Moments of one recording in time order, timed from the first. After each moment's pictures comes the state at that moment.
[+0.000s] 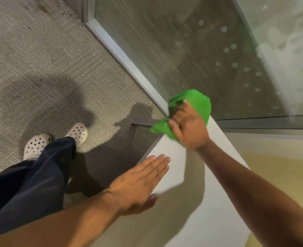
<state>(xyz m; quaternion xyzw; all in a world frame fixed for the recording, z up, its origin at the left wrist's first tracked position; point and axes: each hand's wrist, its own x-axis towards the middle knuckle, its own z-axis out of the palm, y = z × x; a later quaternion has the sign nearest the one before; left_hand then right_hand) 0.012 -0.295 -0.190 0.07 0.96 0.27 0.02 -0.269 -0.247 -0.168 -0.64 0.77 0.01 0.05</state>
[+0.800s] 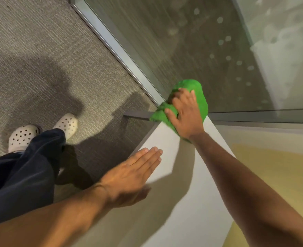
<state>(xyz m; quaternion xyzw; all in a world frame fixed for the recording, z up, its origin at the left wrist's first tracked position) 0.011 -0.298 -0.195 0.07 0.96 0.26 0.01 -0.279 -0.244 -0.165 -0.55 0.83 0.01 0.09</state>
